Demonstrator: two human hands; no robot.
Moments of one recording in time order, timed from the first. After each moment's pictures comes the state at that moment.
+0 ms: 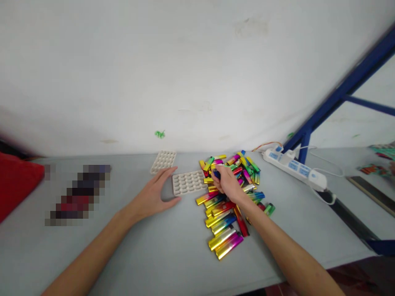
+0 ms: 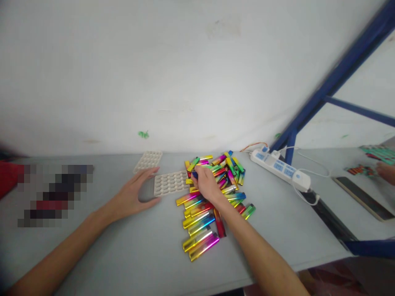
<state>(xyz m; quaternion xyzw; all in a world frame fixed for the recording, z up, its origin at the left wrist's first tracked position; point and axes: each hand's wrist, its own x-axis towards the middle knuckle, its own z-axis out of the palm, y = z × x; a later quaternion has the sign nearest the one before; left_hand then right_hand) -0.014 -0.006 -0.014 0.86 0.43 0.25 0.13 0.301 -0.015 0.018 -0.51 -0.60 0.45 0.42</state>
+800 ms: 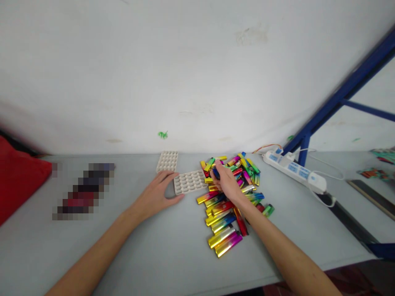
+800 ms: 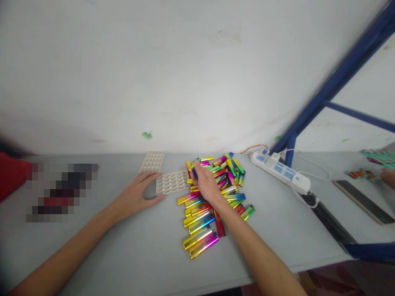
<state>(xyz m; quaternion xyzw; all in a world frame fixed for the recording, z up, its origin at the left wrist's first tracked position) -0.010 -0.005 -0.023 0.85 0.45 0.26 0.12 0.292 -0.016 0.021 -0.50 -0.54 0.50 0.46</state>
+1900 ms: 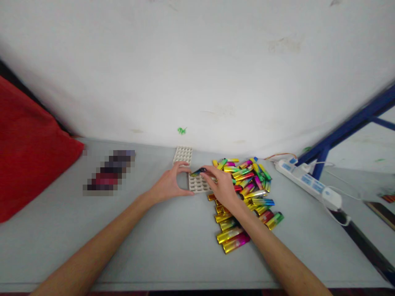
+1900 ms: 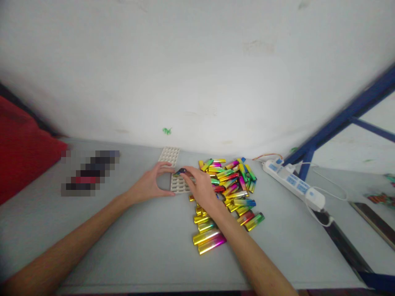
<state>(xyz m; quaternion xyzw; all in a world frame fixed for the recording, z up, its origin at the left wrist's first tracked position) -0.006 -0.006 -0.014 0.77 0.46 0.32 0.30 0.257 -0.017 0.008 -0.43 -0.75 0.29 0.42</state>
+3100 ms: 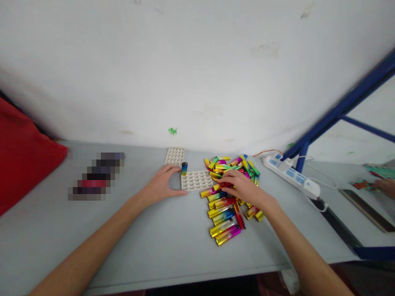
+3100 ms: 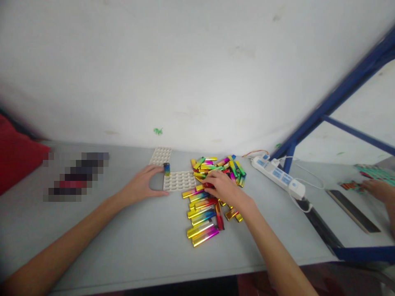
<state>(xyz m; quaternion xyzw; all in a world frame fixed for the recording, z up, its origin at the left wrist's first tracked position) -0.012 0.003 -0.024 0.81 0.47 0.29 0.20 0.371 -0.030 0.031 -0.42 -0.89 0.12 0.16</state>
